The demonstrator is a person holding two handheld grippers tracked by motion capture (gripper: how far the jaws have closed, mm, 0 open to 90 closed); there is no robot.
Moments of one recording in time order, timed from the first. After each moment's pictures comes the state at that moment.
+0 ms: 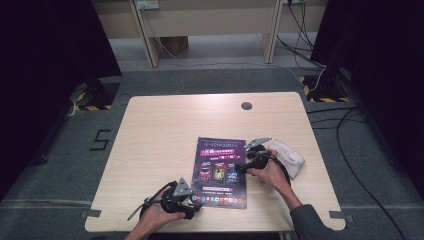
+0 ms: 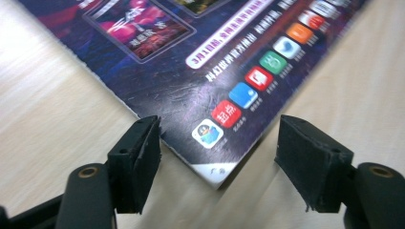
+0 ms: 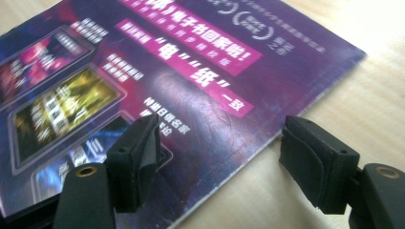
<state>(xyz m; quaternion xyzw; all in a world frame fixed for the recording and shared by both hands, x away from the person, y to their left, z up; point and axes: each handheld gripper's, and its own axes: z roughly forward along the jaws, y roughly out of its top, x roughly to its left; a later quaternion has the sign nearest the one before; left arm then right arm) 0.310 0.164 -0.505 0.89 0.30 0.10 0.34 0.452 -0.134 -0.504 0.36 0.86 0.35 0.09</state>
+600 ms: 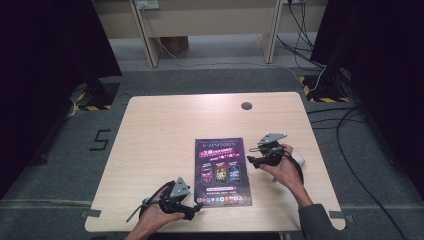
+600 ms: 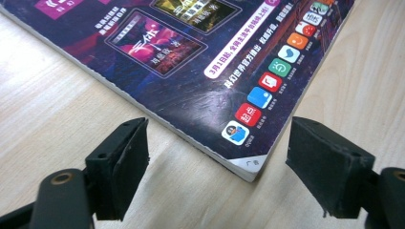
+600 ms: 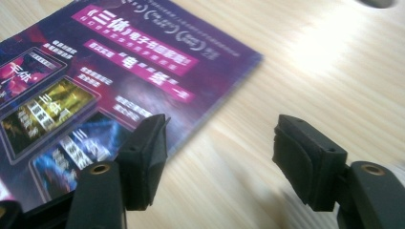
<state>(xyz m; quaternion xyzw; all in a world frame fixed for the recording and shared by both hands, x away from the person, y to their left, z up) 0.310 0.173 -0.499 0.87 0.31 0.12 0.37 0.439 -0.174 -0.467 0.36 0.85 0.35 0.16</state>
